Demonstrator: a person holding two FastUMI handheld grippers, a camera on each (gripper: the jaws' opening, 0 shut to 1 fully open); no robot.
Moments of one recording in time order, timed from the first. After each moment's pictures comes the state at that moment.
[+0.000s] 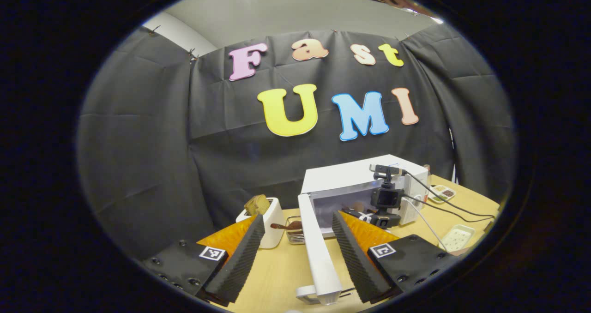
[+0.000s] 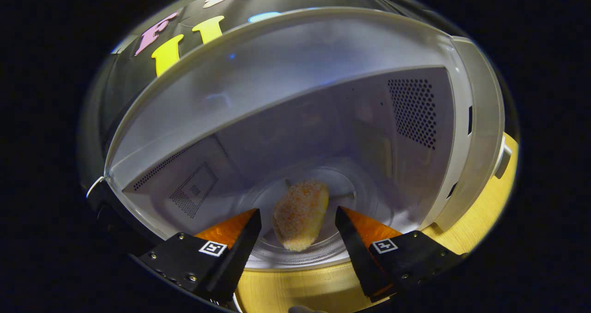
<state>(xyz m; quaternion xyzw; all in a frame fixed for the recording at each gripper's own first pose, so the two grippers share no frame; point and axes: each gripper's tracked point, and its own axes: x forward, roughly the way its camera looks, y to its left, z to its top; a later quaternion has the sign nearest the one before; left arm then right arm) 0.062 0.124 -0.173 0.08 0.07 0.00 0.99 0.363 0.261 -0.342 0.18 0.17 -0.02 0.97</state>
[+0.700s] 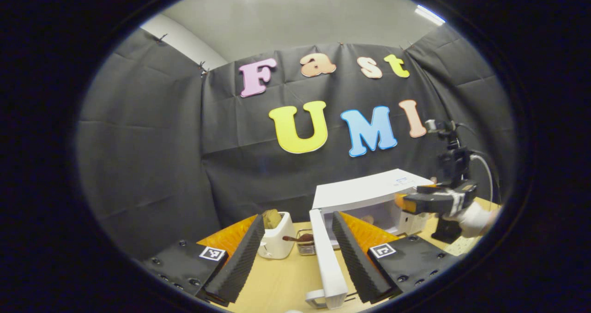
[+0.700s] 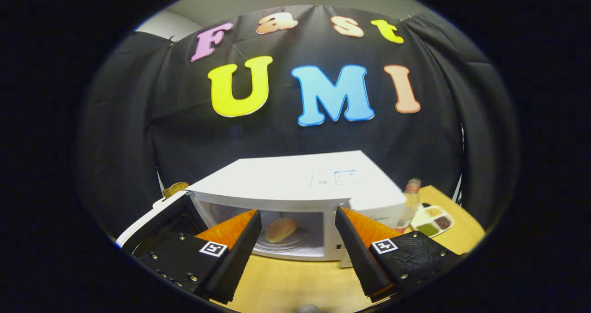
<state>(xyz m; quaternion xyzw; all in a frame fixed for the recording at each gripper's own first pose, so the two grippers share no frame) 0.047 0.139 -0.134 0.08 0.02 0.03 1.00 0.214 0.133 -0.161 0.02 0.07 0.05 1.00</state>
